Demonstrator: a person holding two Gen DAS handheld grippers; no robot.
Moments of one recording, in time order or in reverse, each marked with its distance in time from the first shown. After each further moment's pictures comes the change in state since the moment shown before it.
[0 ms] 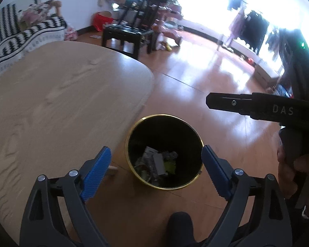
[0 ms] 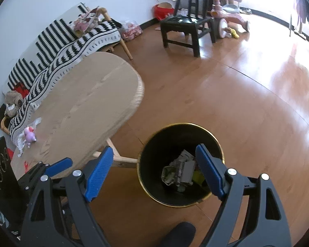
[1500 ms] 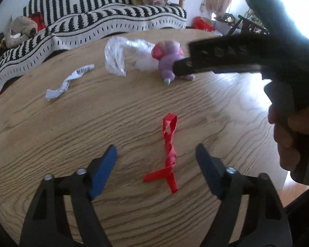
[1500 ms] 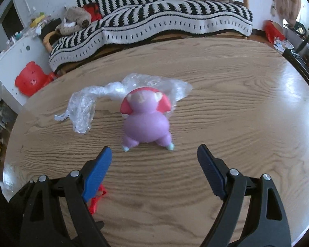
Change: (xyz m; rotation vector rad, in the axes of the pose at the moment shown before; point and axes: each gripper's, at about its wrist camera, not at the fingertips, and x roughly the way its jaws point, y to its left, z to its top) left arm -0.162 0.283 -0.141 -0.351 -0.039 0.450; right arm 0.175 0.470 -0.033 -0.573 0.170 0.239
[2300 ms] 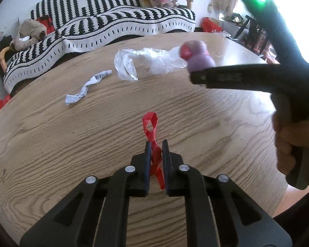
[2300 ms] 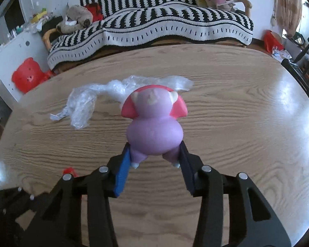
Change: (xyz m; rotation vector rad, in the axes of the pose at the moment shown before) left arm -0.014 0.015 0.008 -0.014 0.000 0.068; right arm 0.000 0.006 -0.004 -0.040 -0.051 -0.037
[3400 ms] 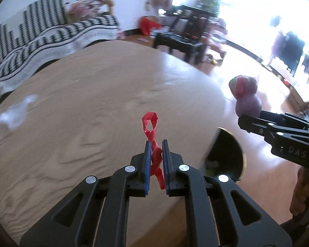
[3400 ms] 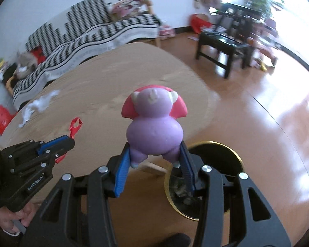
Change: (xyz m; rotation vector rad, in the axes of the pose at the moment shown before) left arm 0.004 -0.291 0.033 0.234 -0.018 -0.293; right arm -0.223 -0.278 -0.181 0.350 -0.095 -0.237
